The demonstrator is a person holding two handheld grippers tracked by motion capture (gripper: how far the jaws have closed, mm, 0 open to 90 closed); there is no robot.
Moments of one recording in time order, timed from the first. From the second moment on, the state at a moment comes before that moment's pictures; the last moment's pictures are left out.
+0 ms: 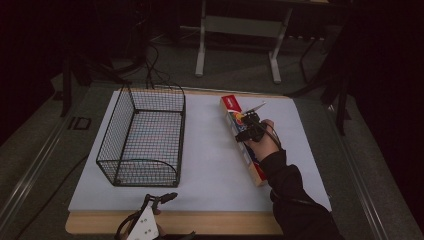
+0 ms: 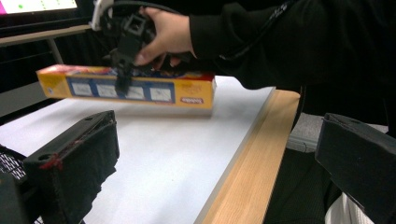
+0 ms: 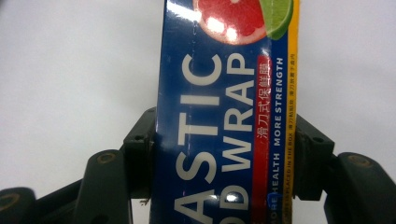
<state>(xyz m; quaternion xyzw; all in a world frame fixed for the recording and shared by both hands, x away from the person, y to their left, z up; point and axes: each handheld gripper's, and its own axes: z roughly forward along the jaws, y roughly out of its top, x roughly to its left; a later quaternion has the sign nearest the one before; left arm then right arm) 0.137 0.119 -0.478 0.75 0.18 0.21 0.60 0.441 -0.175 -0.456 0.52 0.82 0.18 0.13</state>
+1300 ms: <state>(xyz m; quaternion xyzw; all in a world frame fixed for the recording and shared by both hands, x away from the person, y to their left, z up) 0.136 0.120 -0.477 0.75 0.18 0.21 0.60 0.424 -0.083 -0.335 0.45 0.81 0.32 0.19</state>
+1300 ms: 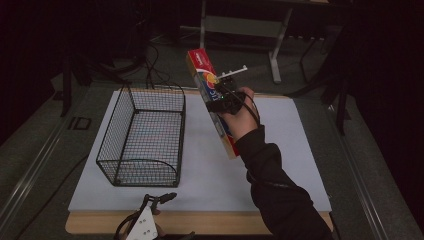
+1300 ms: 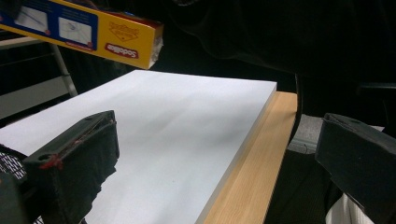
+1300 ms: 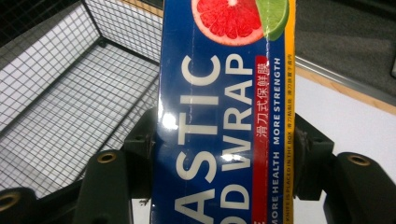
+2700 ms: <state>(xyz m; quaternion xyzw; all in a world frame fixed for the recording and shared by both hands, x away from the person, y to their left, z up) 0.127 0.128 -0.476 0.74 0.19 0.23 0.60 0.410 0.054 -0.319 0.37 0.84 0.36 0.17</state>
